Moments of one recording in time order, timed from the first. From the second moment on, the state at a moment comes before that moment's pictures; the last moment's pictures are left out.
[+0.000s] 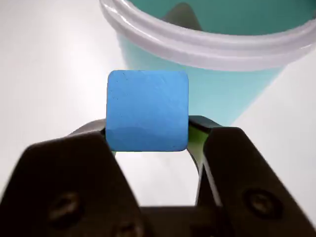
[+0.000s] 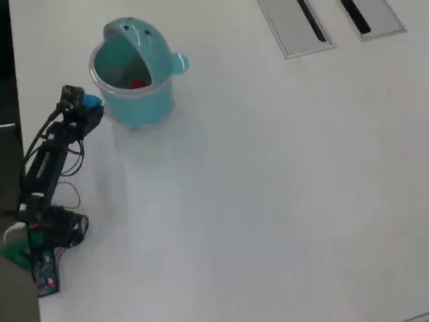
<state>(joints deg) -60.1 109.6 104.2 35.9 -90.7</state>
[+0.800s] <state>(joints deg) -56.9 78.1 60.5 32.6 -90.9</state>
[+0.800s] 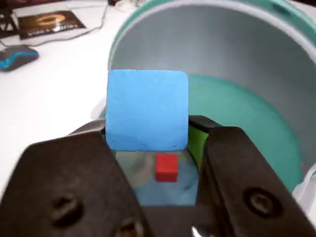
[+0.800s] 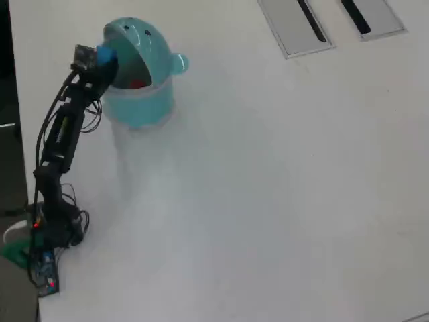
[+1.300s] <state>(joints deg) -56.3 76.8 60.4 30.2 -98.6</state>
